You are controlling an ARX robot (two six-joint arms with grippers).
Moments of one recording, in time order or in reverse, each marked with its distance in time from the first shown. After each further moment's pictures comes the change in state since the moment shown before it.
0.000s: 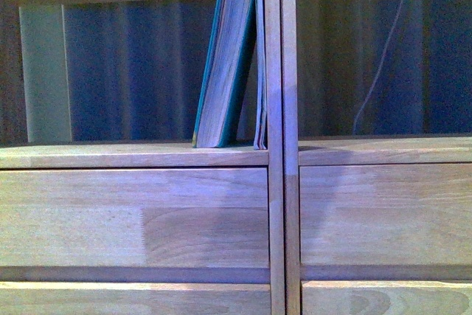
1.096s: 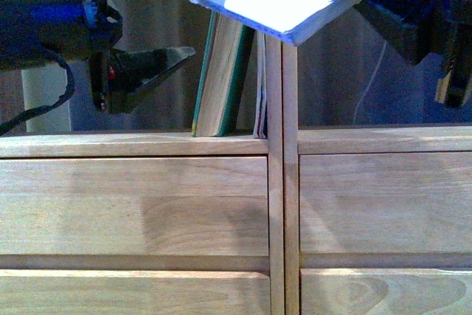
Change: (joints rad) left arm -0.803 0.416 0.544 0.189 0.045 -0.505; right arm 0.664 0.287 0.133 -0.006 0.327 -0.402
